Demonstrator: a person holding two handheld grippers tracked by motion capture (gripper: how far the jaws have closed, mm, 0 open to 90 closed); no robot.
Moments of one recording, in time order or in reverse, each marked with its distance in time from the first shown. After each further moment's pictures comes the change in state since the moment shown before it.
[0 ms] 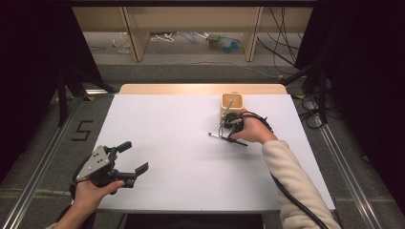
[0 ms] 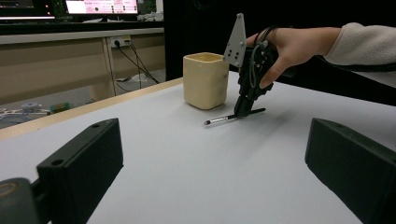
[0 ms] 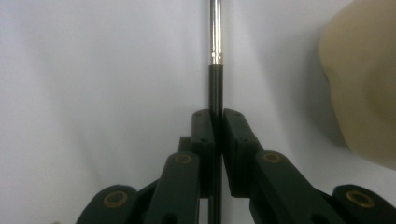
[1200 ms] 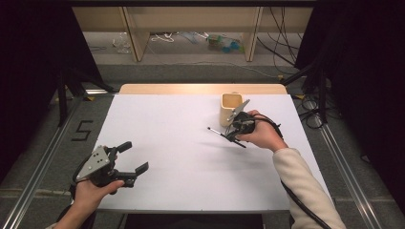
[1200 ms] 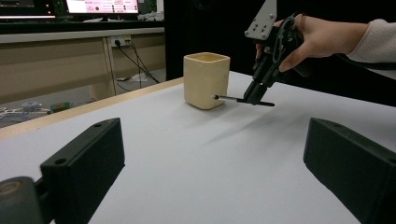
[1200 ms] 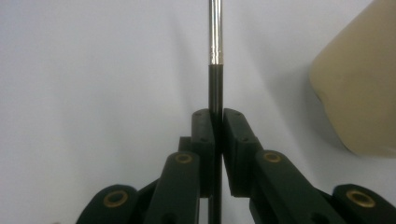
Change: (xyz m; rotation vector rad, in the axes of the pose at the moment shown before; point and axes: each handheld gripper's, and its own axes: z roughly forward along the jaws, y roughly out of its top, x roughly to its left) left arm 0.000 0.000 0.000 0.001 0.002 -0.004; right arm 0.016 -0.028 -0.032 -0.273 0.036 0.033
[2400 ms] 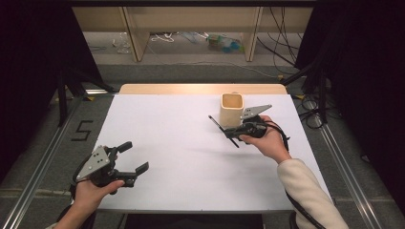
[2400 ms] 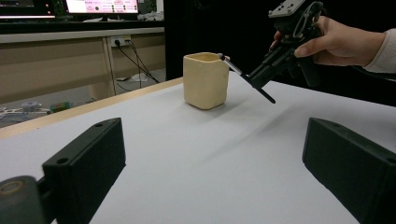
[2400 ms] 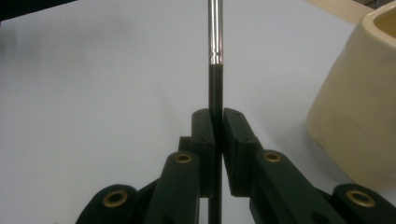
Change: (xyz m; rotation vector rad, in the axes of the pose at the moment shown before) left arm -0.001 0.000 0.000 0.003 0.001 -0.001; right arm 0.014 -0.026 -0.018 -0.397 0.022 0.110
